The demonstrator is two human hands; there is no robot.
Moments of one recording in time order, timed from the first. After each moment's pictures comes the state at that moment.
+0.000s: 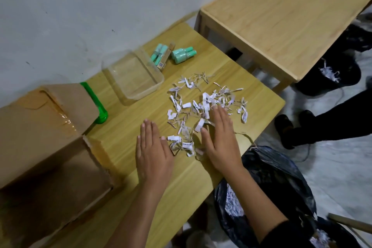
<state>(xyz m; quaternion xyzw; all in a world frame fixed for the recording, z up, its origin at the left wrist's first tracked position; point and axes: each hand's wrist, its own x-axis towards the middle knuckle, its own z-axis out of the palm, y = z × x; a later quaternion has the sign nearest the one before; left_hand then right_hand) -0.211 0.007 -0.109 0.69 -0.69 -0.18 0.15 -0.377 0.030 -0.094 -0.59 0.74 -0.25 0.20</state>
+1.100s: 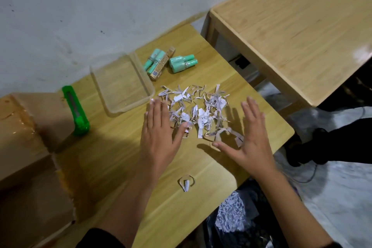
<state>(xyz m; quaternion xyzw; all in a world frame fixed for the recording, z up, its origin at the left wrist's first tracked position) -0.268 -0.075 -0.112 0.63 -0.75 -0.16 0.11 -0.481 -0.021 -0.083 -0.66 0.69 -0.24 0.17</state>
